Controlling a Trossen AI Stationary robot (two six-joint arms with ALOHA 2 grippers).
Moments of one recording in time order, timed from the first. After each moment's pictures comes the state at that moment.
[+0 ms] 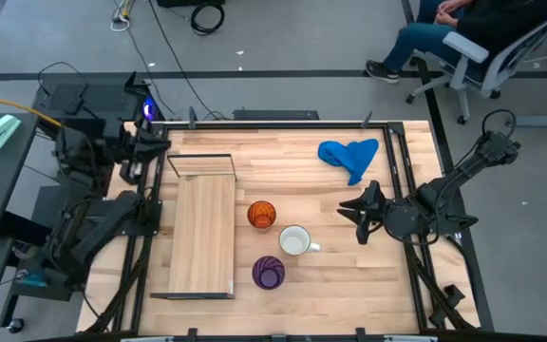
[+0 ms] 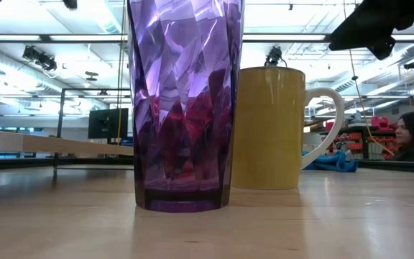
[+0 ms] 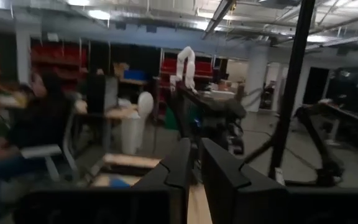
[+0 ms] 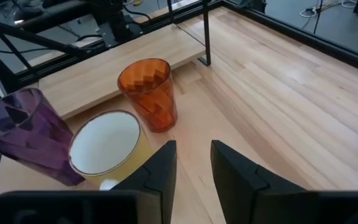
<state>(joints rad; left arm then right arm) 1.21 0.45 0.70 0.19 1.12 -0.46 0.58 0.86 0.62 -0.43 0.78 0.74</state>
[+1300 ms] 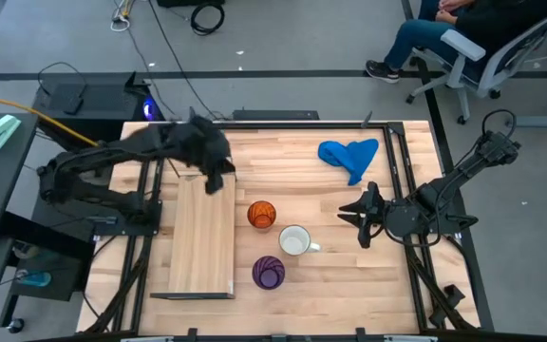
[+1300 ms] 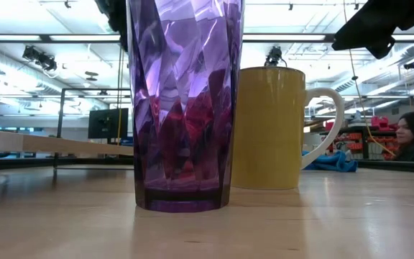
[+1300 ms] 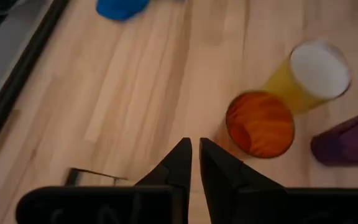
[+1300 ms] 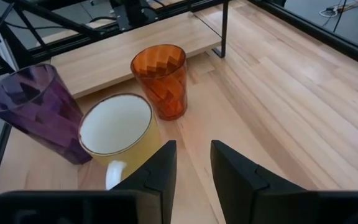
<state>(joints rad) 0.28 1.24 1.20 -0.79 0.11 0.02 0.59 0.86 0.62 -0.43 0.71 0.67</state>
